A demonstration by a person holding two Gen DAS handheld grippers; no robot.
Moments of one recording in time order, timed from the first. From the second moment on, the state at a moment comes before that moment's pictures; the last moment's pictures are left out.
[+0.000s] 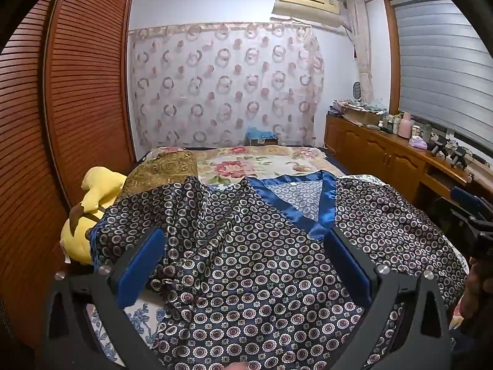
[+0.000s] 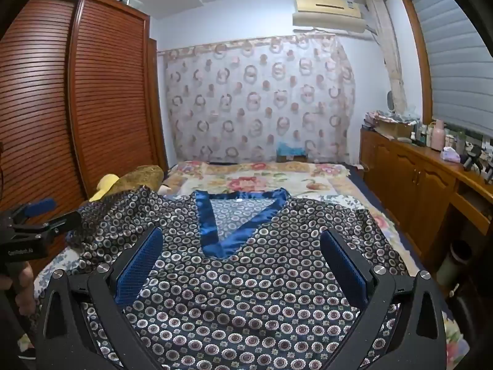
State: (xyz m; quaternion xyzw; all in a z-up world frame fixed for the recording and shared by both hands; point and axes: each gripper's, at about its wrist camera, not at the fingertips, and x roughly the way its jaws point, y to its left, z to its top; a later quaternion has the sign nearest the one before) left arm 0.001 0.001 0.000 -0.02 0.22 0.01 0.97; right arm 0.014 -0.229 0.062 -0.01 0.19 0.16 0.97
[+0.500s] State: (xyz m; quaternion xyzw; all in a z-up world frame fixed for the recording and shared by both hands) left arm 0.000 0.001 0.009 -0.01 0.21 0.01 0.98; right arm 0.014 -0.230 0.060 0.00 0.19 0.16 0.97
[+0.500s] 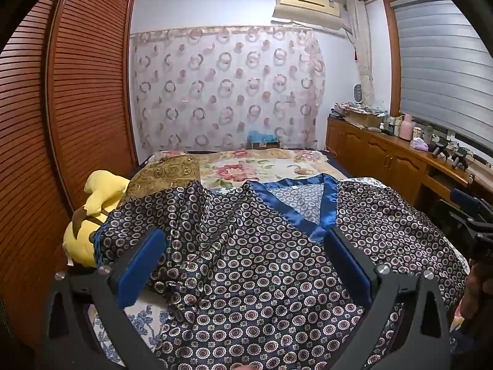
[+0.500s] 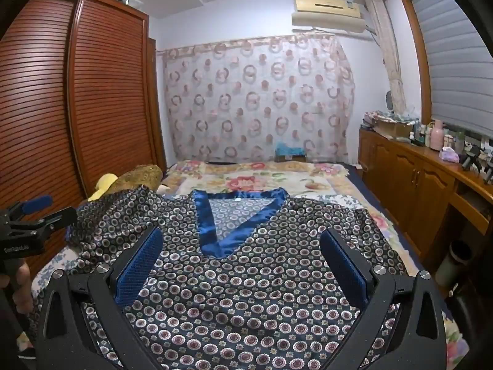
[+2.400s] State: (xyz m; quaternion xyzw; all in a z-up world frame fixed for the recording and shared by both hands) left arm -0.008 -0.002 0.014 -0.01 0.20 0.02 0.98; right arm 0.011 -0.234 0.062 0.00 0.19 0.16 0.97
